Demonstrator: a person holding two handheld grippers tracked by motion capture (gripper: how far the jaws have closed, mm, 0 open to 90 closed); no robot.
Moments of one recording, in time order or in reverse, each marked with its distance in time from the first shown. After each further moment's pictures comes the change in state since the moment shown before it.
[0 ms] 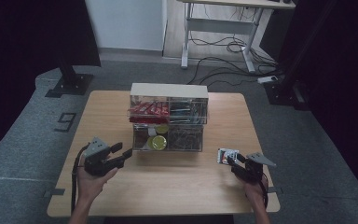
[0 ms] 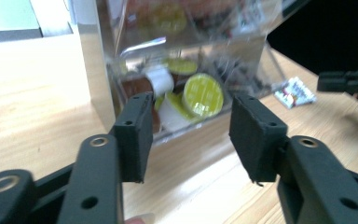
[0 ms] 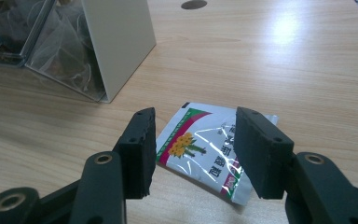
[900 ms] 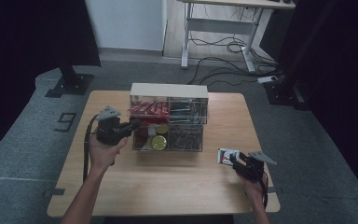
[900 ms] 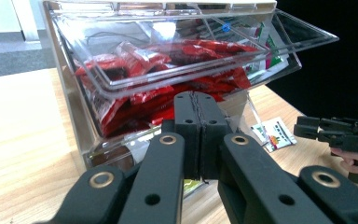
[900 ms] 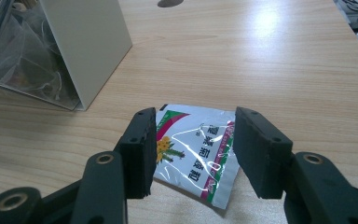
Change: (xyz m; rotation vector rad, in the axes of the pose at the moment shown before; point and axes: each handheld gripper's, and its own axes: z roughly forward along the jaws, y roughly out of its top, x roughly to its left) left arm -0.009 0.097 0.022 -0.004 -0.042 -0.040; right arm -0.007 0.002 0.005 0.007 -0.072 0.057
